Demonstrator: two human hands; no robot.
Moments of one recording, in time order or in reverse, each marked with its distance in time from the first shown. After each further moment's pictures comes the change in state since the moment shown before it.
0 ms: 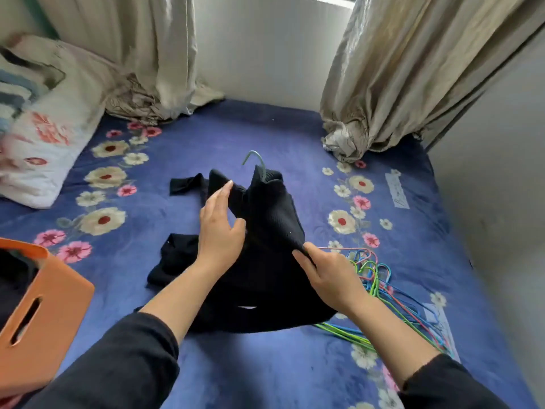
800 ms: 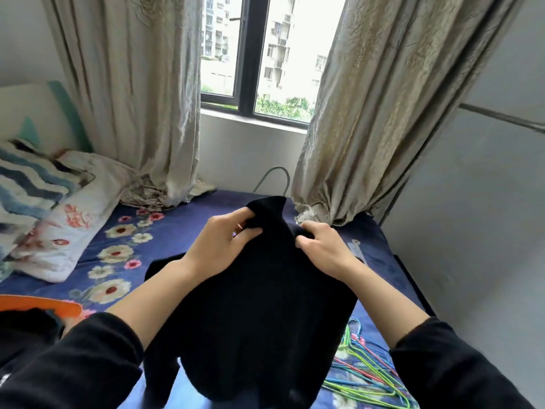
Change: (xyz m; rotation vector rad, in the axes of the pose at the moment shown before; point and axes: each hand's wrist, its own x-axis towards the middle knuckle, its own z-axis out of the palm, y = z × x) left_hand -0.070 0.155 -0.150 -0.065 -0.092 0.696; right_hand -0.016 -0.130 -0.192 0.203 0.125 0.134
